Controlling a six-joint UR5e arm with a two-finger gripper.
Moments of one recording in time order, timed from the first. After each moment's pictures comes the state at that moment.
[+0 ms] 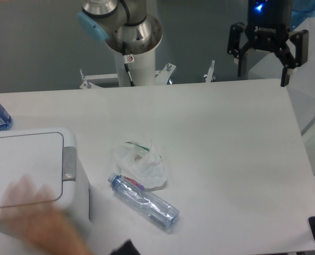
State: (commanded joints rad) arm 2.82 -1.62 -1.42 -1.22 1.23 1.50
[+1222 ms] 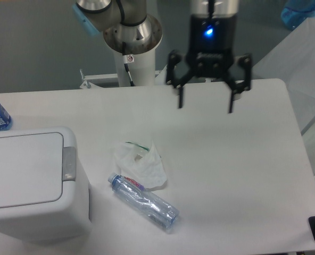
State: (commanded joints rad) arm 2.48 -1.67 -1.42 -1.05 1.23 0.49
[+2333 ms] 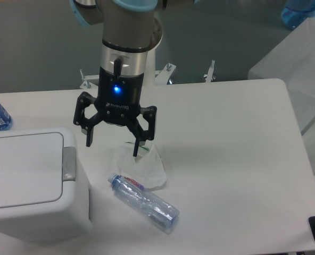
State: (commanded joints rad) arm 2.31 -1.75 -1.44 -1.05 1.23 0.38
